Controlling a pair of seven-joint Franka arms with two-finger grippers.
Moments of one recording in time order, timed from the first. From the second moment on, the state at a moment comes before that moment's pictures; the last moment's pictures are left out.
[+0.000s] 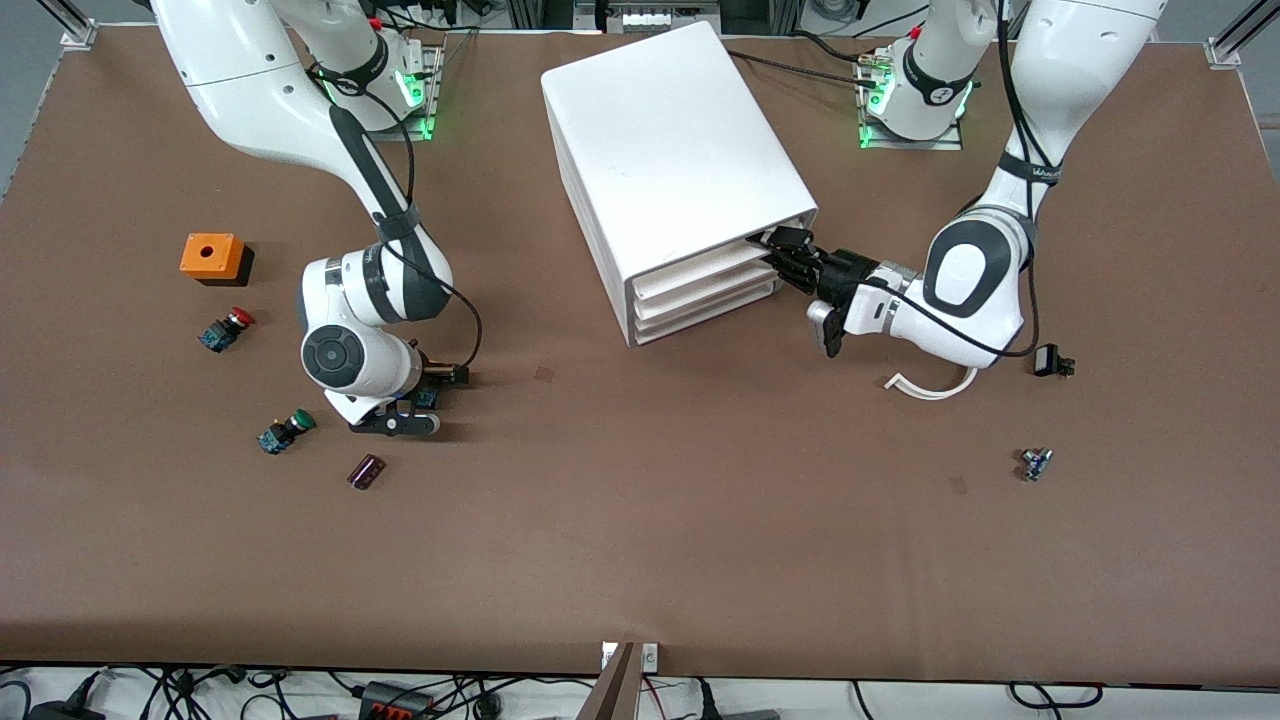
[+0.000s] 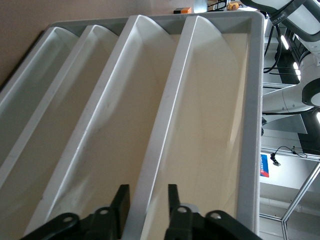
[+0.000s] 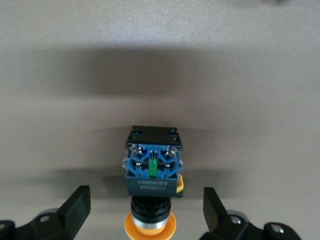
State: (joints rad) left arm -0.14 0.43 -0.10 -1.99 -1.09 1.59 0.79; right arm 0.33 0.64 -0.05 -1.79 0.07 2.23 0.26
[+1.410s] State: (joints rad) left arm -0.03 0.65 -0.07 -1.61 -1.01 1.59 0.80; right arm 0.38 0.51 -0.04 -1.43 0.07 1.95 0.25
